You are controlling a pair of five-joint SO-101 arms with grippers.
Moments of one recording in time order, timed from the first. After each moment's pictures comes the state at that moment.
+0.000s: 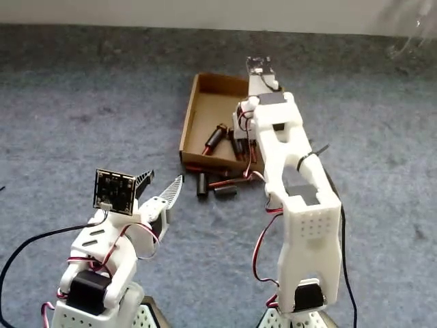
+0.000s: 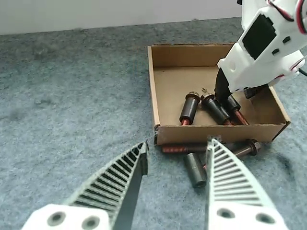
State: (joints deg) left arm 10.2 -104.2 80.6 55.2 9.5; right arm -12.8 34.5 -22.8 63.5 -2.6
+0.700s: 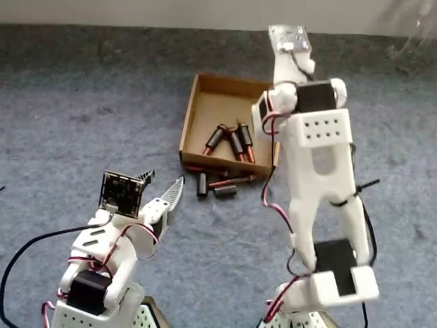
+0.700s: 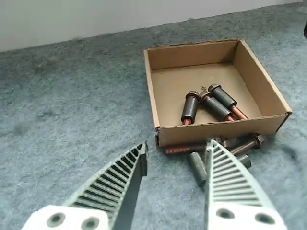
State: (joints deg) left arm 12.0 -104.0 80.6 55.2 3.6; right arm -11.8 -5.3 -11.0 91.6 1.9
